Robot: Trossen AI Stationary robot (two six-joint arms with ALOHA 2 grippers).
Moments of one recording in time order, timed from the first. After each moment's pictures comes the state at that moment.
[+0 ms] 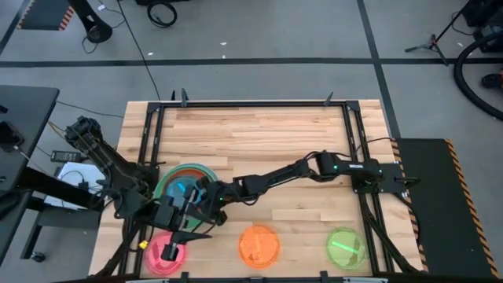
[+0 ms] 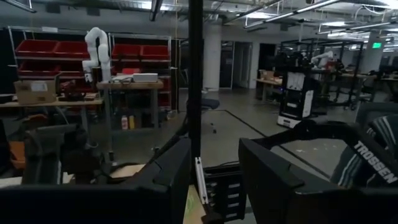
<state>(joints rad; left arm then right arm) -0.81 1.22 0.95 0.47 -0.57 0.04 0.17 2.51 2.00 0.01 0.01 -0.57</state>
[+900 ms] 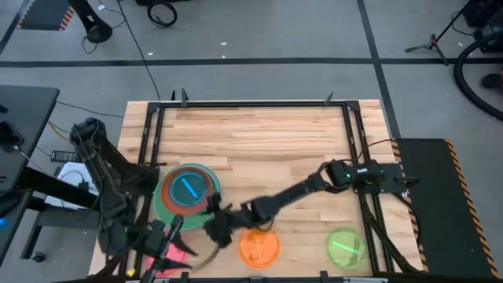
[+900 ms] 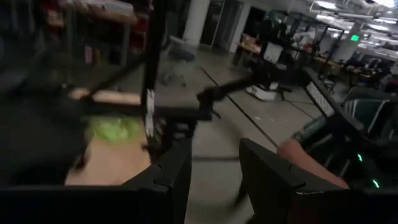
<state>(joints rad) -1.09 1.29 0.95 0.29 -0.75 -0.35 0.37 2.42 2.00 -0.13 0.36 -0.30</state>
